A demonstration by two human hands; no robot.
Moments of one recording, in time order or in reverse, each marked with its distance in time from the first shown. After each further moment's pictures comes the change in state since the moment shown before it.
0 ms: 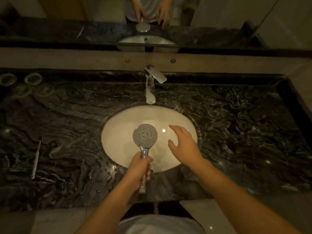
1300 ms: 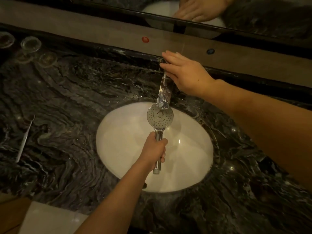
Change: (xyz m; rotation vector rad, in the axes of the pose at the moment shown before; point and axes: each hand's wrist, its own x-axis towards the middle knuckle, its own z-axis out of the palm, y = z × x) left_hand 0.134 0.069 0.057 -0.095 0.175 0.010; right_hand 0.316 -0.036 -0.042 -0.408 -0.077 -0.907
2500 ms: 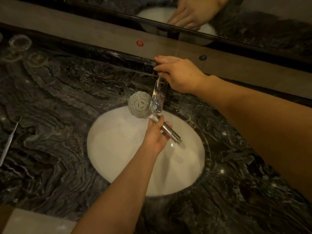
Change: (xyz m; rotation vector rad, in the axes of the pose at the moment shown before) left_hand 0.052 0.033 0.037 -0.870 -0.065 -0.113; right_hand 0.016 0.000 -0.026 0.079 -0.194 0.079
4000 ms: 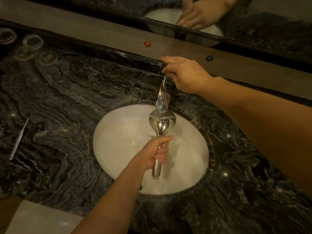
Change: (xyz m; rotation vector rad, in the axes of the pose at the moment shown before) left_hand -0.032 0.001 -0.055 0.462 -0.244 -0.300; right_hand -0.001 -0.001 0.000 0.011 0.012 -0.008
